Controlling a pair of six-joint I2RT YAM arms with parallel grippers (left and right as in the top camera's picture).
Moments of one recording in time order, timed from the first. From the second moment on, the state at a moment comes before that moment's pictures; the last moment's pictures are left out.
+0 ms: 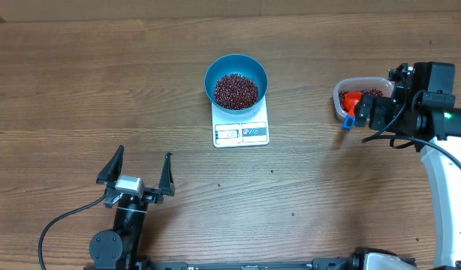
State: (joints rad) left arm -0.01 0.02 0.01 0.19 0.18 -0.02; right arm -0.15 1.37 1.24 -0.93 -0.07 0.02
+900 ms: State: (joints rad) left arm -0.05 0.01 0.01 -0.07 0.09 -0.02; right arm -0.15 1.37 1.24 -0.93 -0.07 0.02
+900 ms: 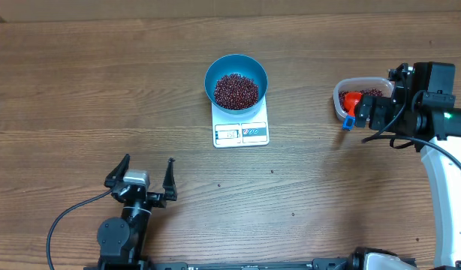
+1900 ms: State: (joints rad) left arm -0.05 0.01 0.01 -0.07 0.09 -0.02; right arm -0.15 1.29 1.24 -0.78 -0.10 0.02
